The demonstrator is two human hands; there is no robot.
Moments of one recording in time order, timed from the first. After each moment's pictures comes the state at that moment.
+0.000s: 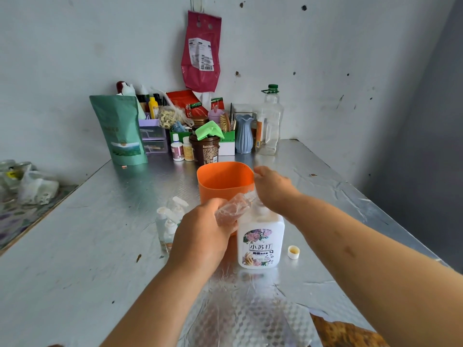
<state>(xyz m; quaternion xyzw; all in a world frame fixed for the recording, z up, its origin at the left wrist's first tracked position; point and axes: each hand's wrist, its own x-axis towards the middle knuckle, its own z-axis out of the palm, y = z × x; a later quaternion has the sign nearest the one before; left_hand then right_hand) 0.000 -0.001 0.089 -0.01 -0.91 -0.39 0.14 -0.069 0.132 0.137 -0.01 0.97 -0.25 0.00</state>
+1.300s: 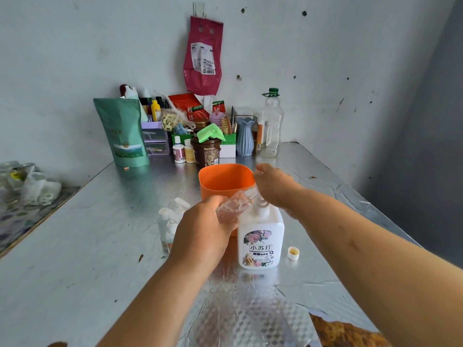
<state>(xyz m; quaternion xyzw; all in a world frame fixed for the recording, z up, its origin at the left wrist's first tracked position) 0.002 -0.001 0.096 -0.01 -0.90 -0.40 0.15 -0.064 0.134 0.149 -0.02 0.98 -0.21 0.01</state>
